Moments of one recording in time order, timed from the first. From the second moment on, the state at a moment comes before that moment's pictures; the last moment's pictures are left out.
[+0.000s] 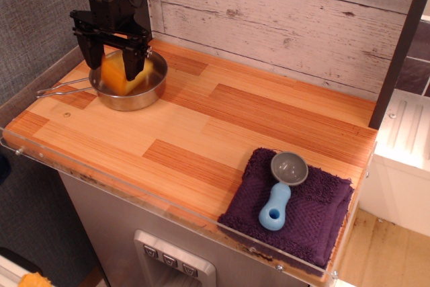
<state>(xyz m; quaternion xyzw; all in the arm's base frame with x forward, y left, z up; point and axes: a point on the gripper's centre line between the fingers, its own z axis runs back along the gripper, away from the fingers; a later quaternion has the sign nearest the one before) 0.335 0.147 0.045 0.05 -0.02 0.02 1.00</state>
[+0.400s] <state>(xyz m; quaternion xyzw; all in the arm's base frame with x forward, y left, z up) 0.334 0.119 0.061 0.05 -0.04 -0.01 1.00</state>
